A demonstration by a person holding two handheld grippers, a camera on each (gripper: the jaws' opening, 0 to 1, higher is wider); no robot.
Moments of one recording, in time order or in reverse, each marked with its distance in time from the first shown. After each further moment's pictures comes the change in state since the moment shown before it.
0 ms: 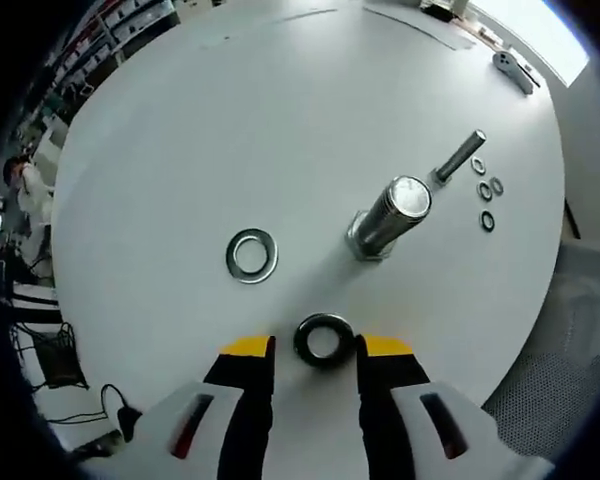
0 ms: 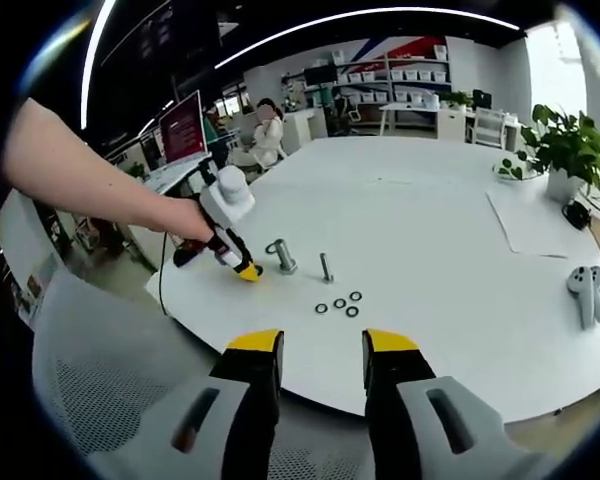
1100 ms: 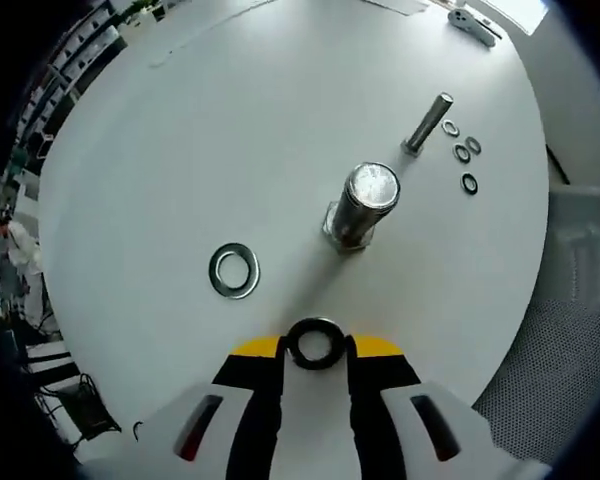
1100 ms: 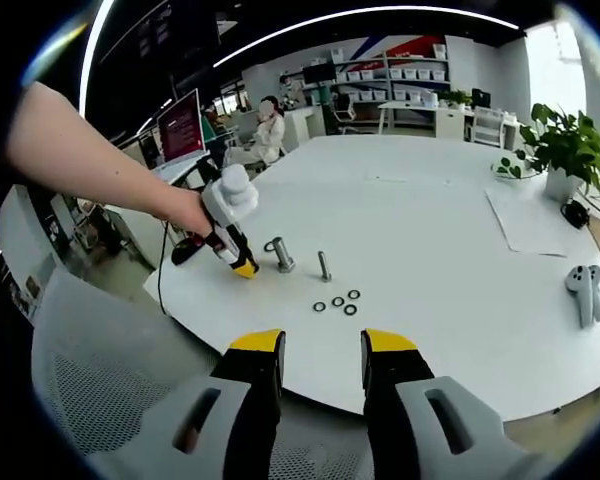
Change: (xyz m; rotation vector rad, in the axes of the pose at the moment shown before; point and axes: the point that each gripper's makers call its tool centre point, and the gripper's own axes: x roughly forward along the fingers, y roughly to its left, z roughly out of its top) left arm 0.000 -0.002 0.004 0.219 0.065 -0.034; right arm -0.001 0.000 -0.002 -0.003 0.007 -0.006
